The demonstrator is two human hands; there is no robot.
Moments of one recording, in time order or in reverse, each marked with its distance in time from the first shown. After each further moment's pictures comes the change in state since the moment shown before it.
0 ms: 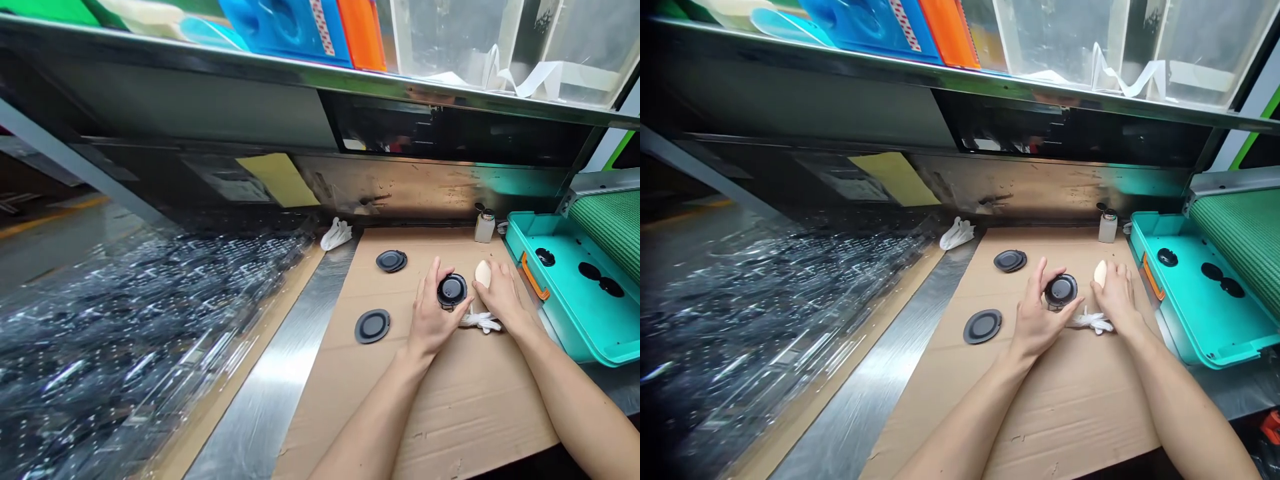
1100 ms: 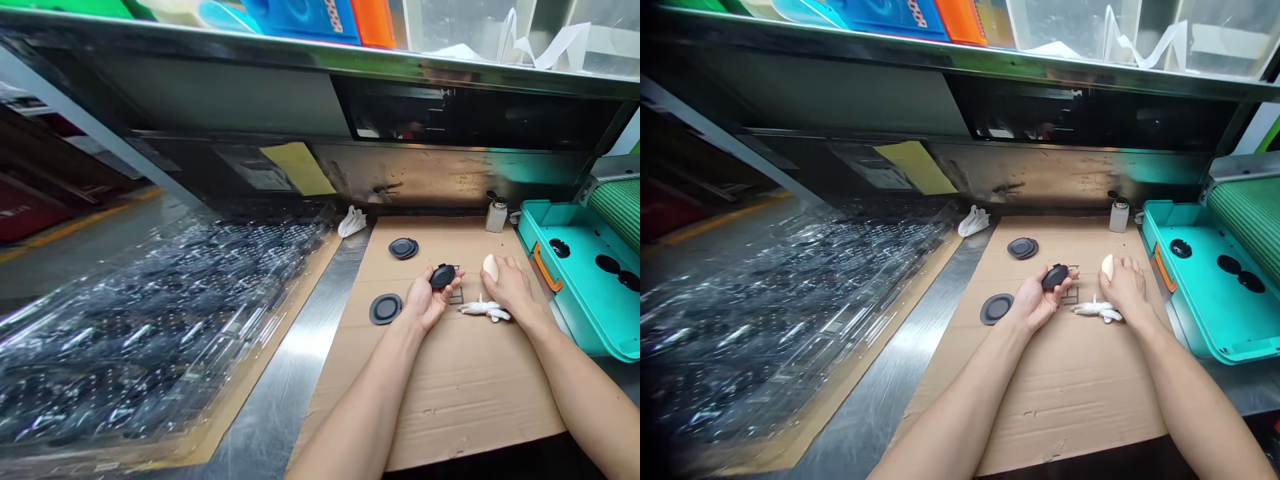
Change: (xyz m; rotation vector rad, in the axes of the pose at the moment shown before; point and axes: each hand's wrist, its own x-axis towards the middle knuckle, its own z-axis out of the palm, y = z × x) left_hand 0.033 0.001 -0.020 -0.560 0.082 -0.868; right_hand -0.004 -0.007 -0.008 -0.166 -0.086 -0.051
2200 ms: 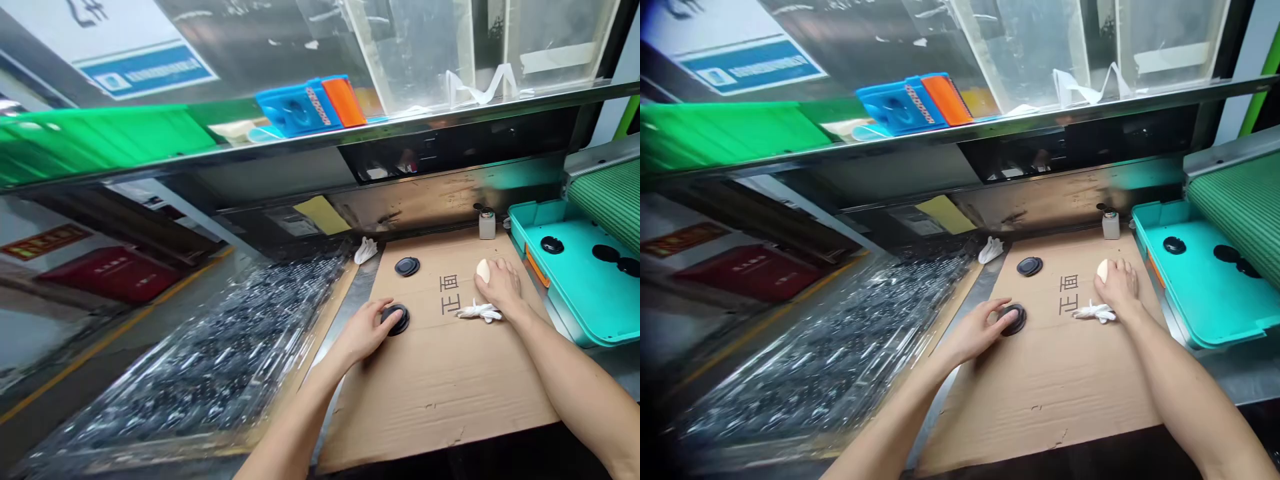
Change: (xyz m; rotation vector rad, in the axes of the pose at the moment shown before) left_hand -0.076 0.064 -0.082 1.849 0.384 0.584; right_hand 0.004 0.005 0.020 0.149 0.085 0.037
